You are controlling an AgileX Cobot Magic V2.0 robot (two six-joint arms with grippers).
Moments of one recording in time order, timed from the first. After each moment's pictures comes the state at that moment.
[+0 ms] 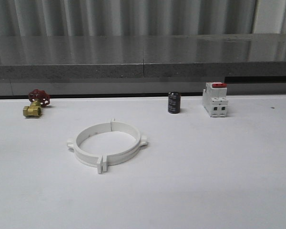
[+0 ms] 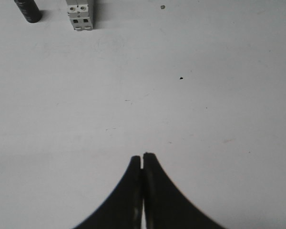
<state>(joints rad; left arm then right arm) -0.18 0.42 -0.48 0.19 0.68 -0.32 0.11 0.61 -0.64 -0.15 0.80 0.24</state>
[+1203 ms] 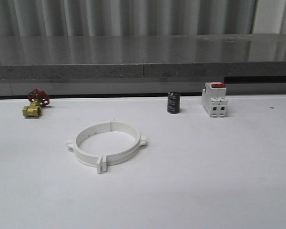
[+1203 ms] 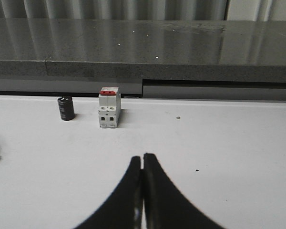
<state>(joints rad) -0.18 0.42 -0.48 0.19 0.68 -0.32 0.05 -0.01 -0.03 -0.02 0.18 0.03</state>
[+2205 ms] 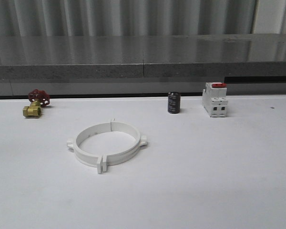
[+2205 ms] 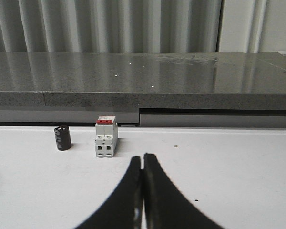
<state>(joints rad) -0.18 0.42 -0.48 0.19 0.68 -0.32 0.04 -0.01 0.03 -0.02 0.00 0.03</state>
